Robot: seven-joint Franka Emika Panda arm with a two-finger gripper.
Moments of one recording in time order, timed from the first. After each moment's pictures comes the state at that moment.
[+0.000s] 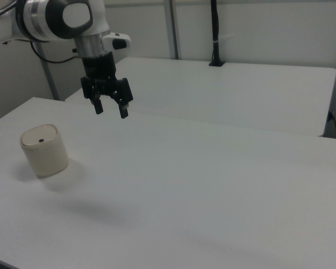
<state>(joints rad) 0.03 0.08 -0.05 -1.56 -0.09 1.57 0.03</state>
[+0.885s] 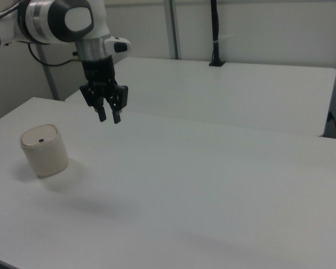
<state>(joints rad) 0.03 0.09 -0.05 -1.57 -0.06 1.57 -0.09</state>
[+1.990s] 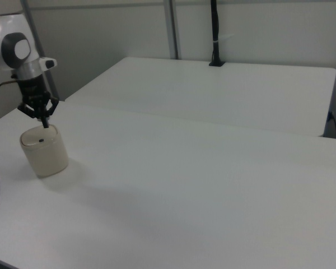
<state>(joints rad) 0.47 0.26 -0.01 -1.57 0.00 1.80 -0.26</state>
